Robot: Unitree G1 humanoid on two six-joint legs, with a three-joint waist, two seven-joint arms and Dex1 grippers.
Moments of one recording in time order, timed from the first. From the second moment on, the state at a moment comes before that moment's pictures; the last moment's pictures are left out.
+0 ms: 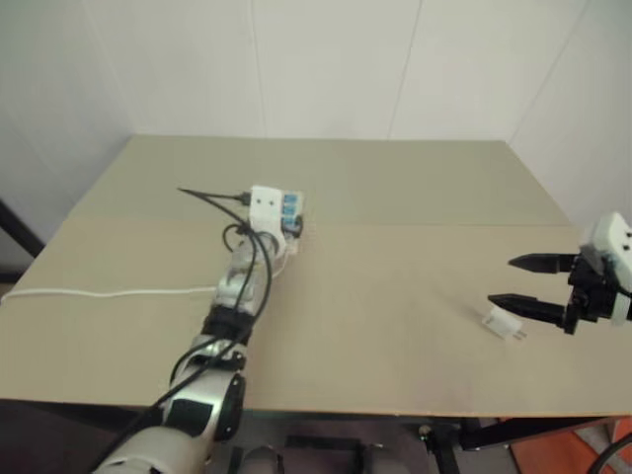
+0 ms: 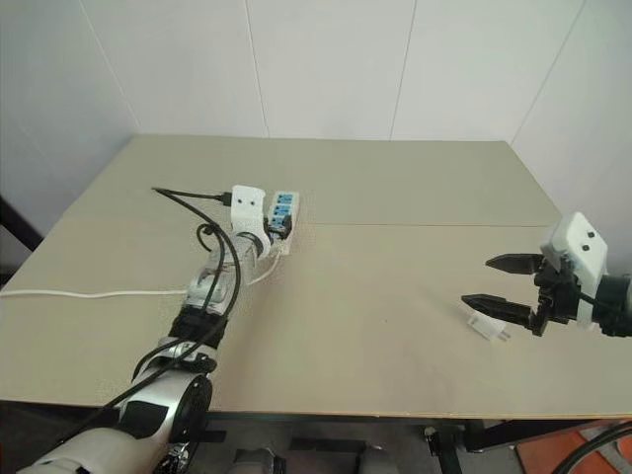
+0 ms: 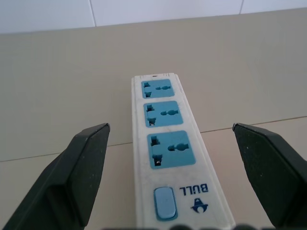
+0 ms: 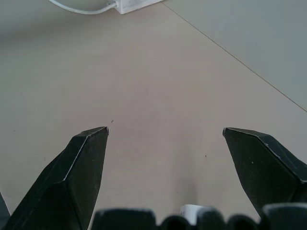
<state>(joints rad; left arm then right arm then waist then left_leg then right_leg) -0.90 0.08 0.04 0.62 -0.07 0.30 0.02 -0.11 -1.09 -0.47 -0.20 0.55 0.60 1.15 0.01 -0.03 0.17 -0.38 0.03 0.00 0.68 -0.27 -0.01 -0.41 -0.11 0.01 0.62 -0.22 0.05</state>
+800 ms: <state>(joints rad) -0.98 0.04 0.06 1.10 -0.03 -0.05 0.08 -0.08 -1.09 -0.48 -0.25 0.60 0.62 1.12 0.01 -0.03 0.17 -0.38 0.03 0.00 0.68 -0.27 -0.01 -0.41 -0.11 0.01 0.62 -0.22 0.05</state>
